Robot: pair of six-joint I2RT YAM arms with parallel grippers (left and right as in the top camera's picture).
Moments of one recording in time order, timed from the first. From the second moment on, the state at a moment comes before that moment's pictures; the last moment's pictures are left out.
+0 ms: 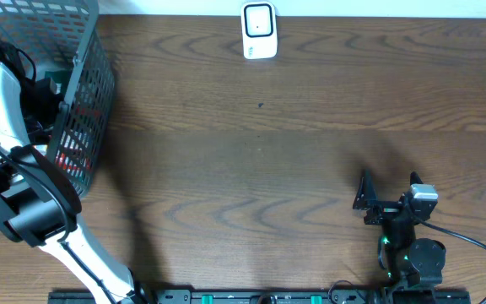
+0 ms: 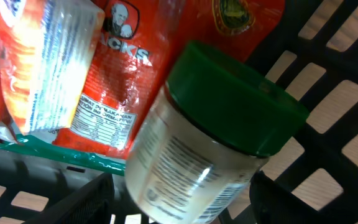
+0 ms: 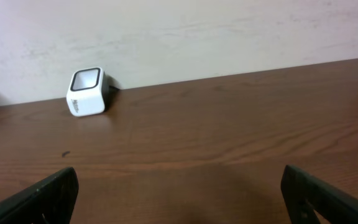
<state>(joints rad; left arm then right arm) 0.47 2.11 1.91 -1.43 0.07 0.10 0.04 0.01 0.01 -0.07 0.03 0.17</state>
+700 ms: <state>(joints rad) 0.52 2.10 1.87 -1.33 0.10 -0.06 0.04 0.01 0.01 -0.07 0.03 0.17</state>
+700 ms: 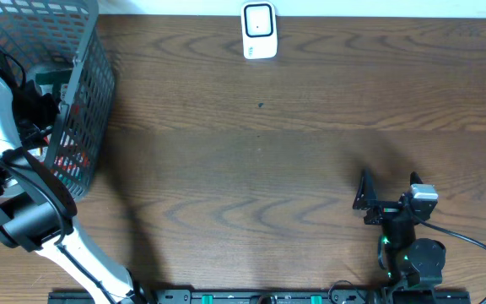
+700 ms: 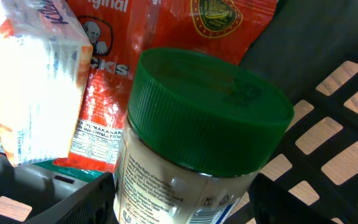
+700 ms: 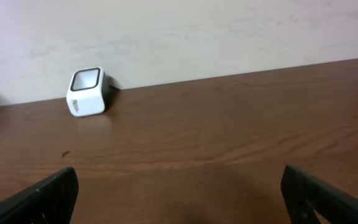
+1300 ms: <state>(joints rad) 0.52 2.09 1.76 -1.24 0.11 -0.07 0.04 0.01 0.01 -0.07 0.03 0.17</state>
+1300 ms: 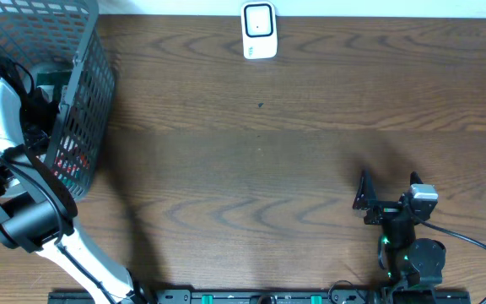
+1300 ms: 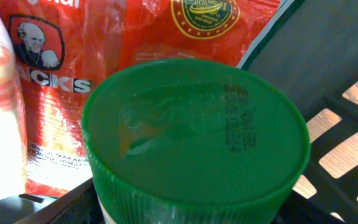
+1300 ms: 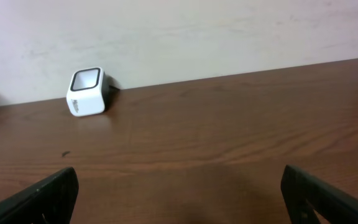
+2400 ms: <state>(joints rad) 0.52 2.06 1.69 -1.24 0.08 -0.15 0.04 0.01 0.01 -0.07 0.03 0.17</state>
